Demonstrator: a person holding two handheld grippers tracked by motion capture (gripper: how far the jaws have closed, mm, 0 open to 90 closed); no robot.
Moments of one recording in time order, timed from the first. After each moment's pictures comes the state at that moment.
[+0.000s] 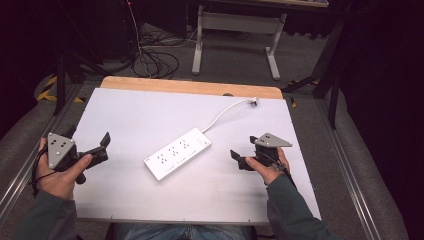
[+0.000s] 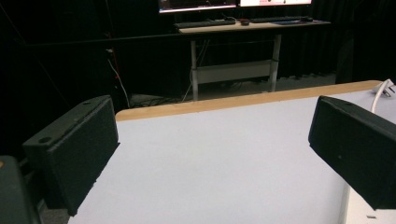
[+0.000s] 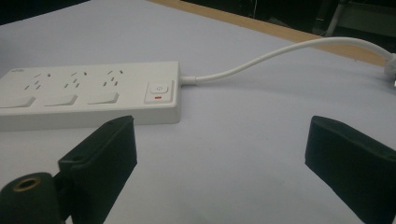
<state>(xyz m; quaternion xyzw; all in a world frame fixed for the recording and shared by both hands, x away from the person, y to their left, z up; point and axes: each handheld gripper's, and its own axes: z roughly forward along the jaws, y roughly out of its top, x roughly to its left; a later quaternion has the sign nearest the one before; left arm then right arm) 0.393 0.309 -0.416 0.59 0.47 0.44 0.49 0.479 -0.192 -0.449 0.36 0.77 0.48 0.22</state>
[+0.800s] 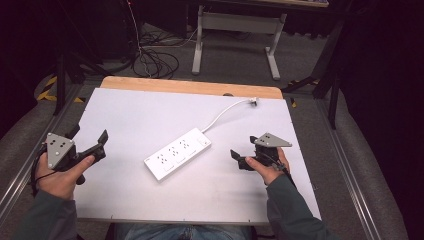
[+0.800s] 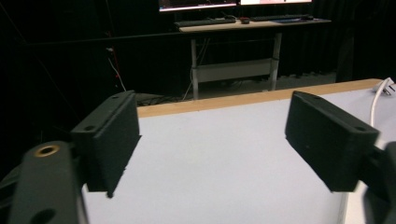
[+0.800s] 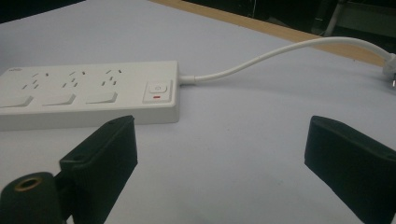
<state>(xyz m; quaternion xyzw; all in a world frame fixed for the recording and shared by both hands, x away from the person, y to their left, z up) 0.392 0.309 -0.415 0.59 0.47 0.44 0.49 0.480 -0.192 -0.450 0.36 0.77 0.48 0.22</state>
